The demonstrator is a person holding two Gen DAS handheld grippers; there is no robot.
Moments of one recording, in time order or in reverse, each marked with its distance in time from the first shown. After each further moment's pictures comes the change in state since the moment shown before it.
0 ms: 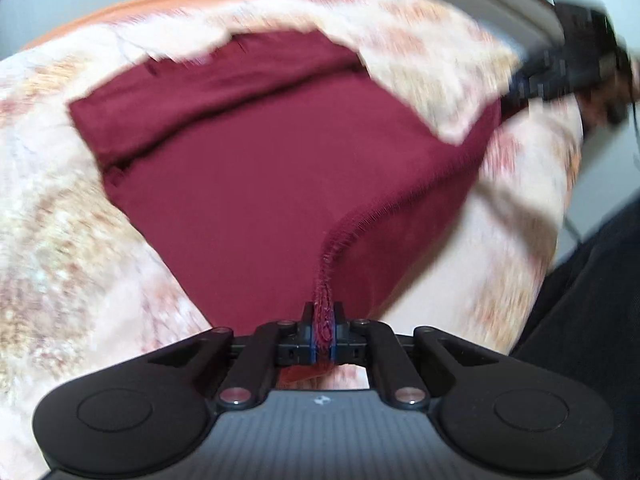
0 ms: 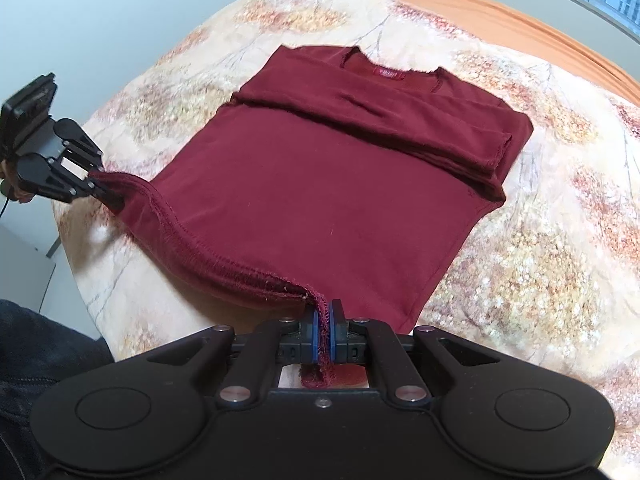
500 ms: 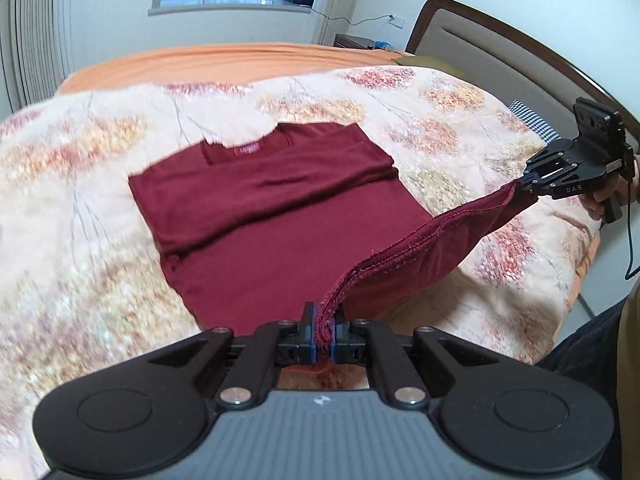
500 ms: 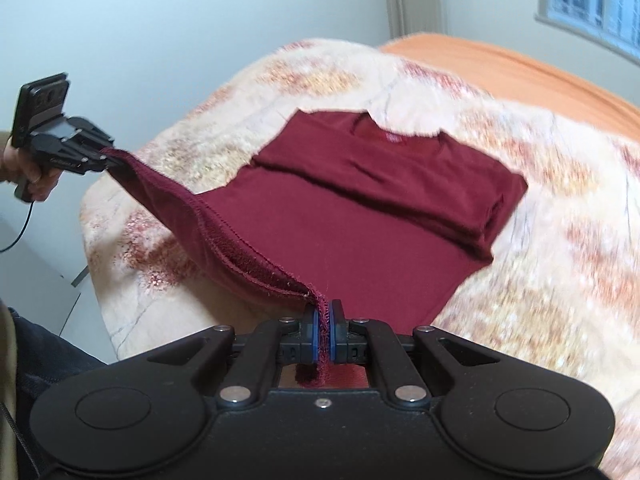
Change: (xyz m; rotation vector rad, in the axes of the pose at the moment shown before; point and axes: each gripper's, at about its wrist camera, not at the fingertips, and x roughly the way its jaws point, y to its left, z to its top) left arm -0.065 -0.013 0.056 -0.082 -0.146 0.101; right arm -0.042 -0.039 0.009 -0.047 -0.166 0.102
